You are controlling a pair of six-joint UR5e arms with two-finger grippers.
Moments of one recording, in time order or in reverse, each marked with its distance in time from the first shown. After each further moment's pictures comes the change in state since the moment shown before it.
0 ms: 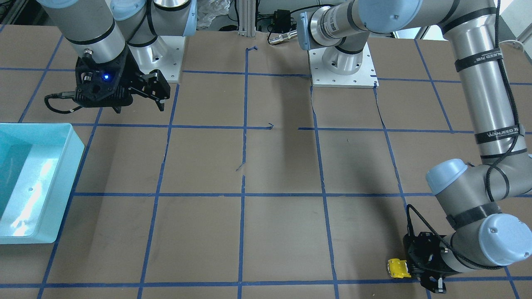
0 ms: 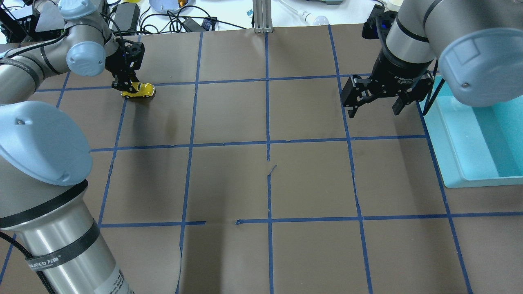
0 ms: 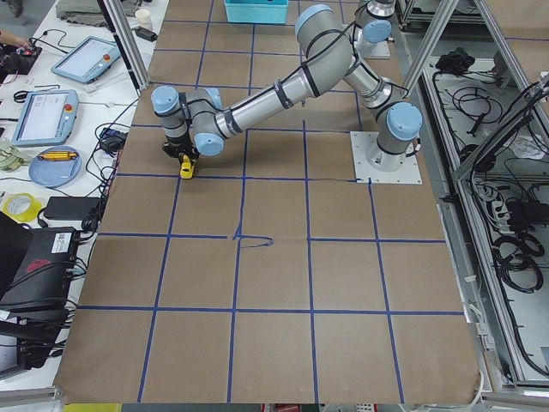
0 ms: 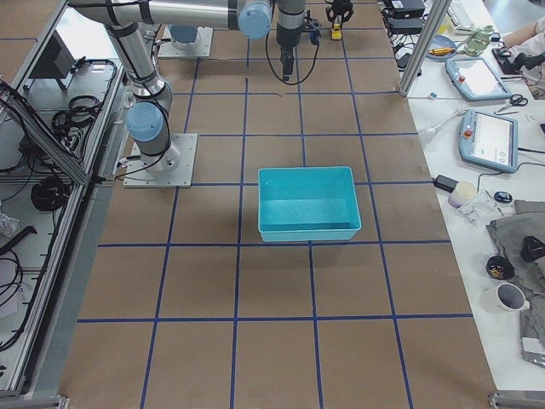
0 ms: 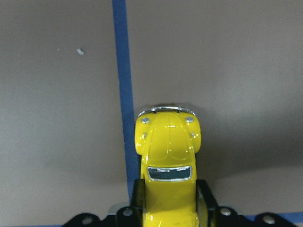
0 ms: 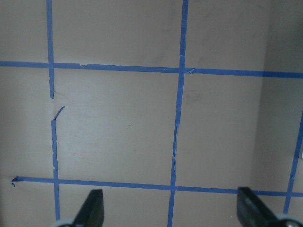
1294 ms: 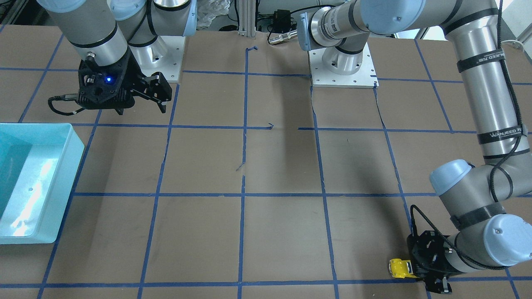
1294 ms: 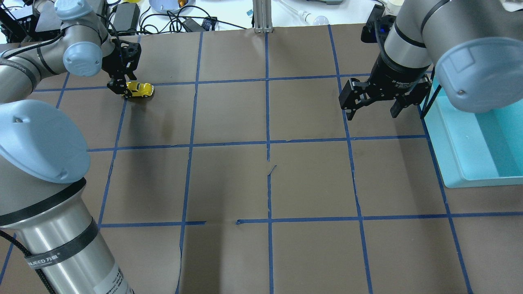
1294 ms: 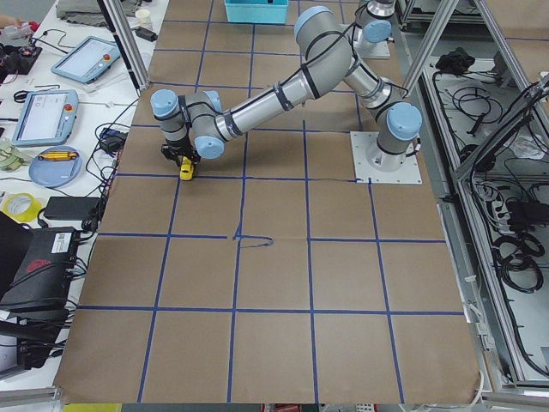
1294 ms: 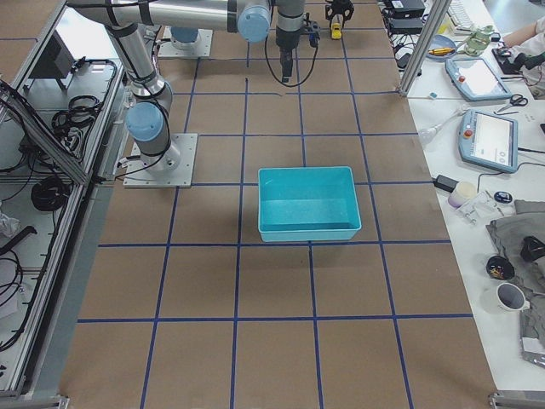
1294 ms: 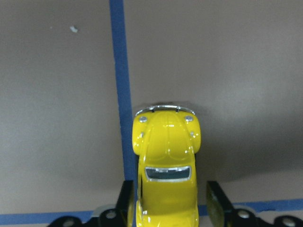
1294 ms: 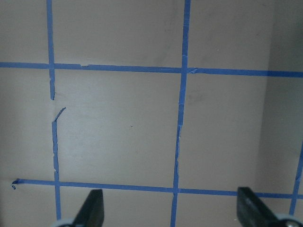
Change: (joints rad) left arm 0.009 0.001 0.002 0.000 0.002 0.006; right arm 0.000 -0.004 0.025 -0.026 0.007 0.005
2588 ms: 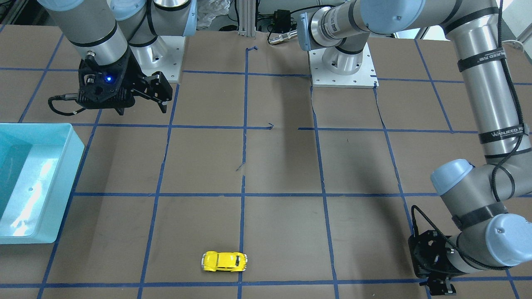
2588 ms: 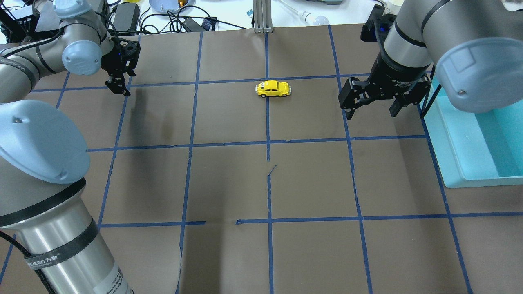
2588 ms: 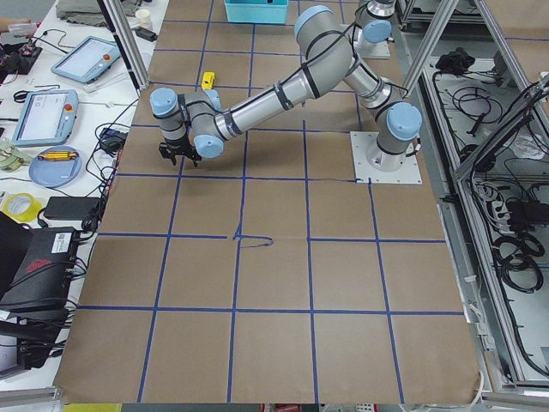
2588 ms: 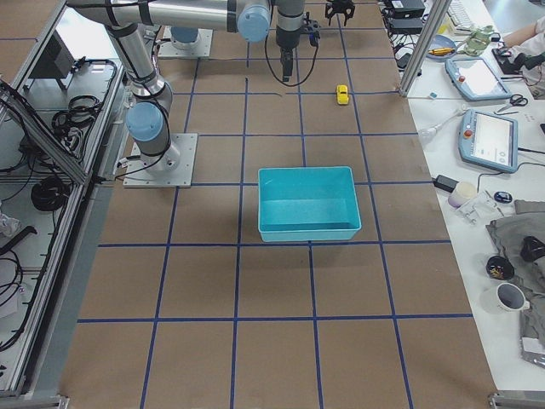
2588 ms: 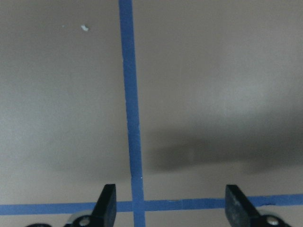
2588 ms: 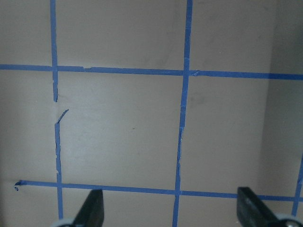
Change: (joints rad) left arm 0.000 0.004 0.006 0.000 0.003 -0.009; right arm 0.000 0.000 -0.002 -0.011 0.008 -0.001
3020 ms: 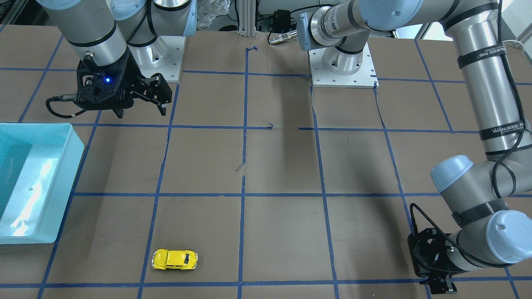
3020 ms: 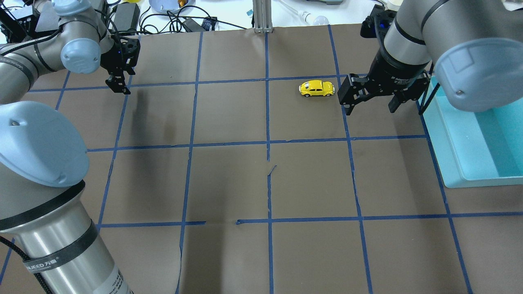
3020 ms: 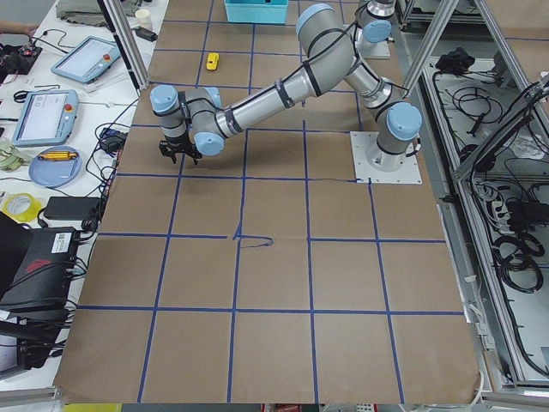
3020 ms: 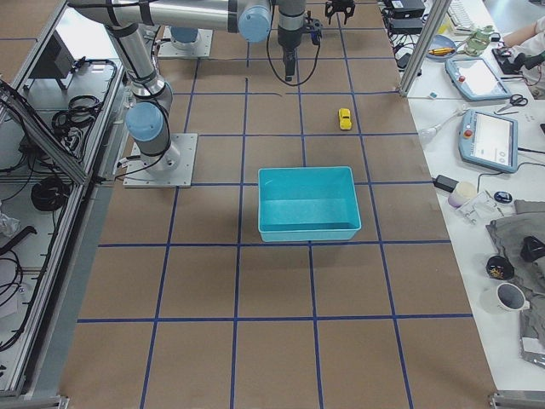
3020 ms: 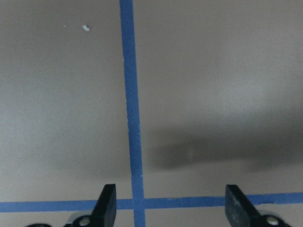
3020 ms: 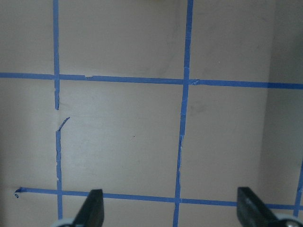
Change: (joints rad) left arm -0.013 0.030 -0.008 -0.028 0.000 -0.064; right arm -0.002 0.005 -0.001 -0.024 0.001 -0.003
